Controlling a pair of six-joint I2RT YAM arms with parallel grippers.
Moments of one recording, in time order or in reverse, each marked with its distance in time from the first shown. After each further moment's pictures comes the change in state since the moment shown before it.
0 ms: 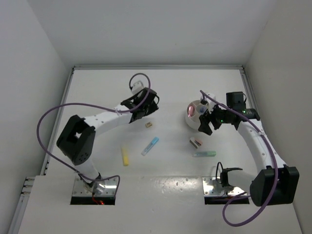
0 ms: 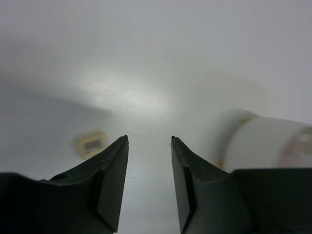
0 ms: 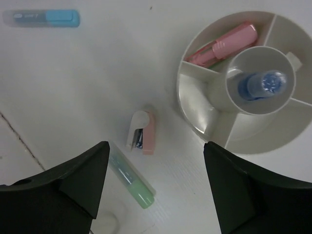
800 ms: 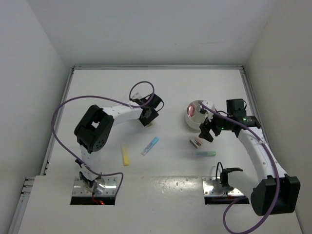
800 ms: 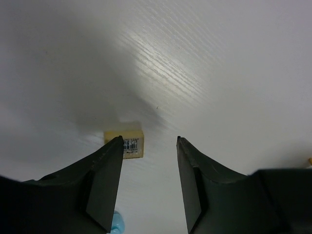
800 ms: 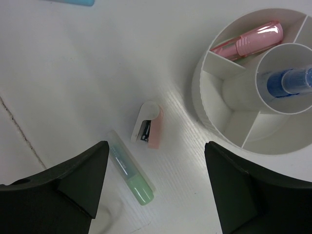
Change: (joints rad) left arm 0.010 0.265 0.096 -0.297 0.002 -0.322; right arm 0.005 -0.097 -0.103 -0.020 -0.043 -0.139
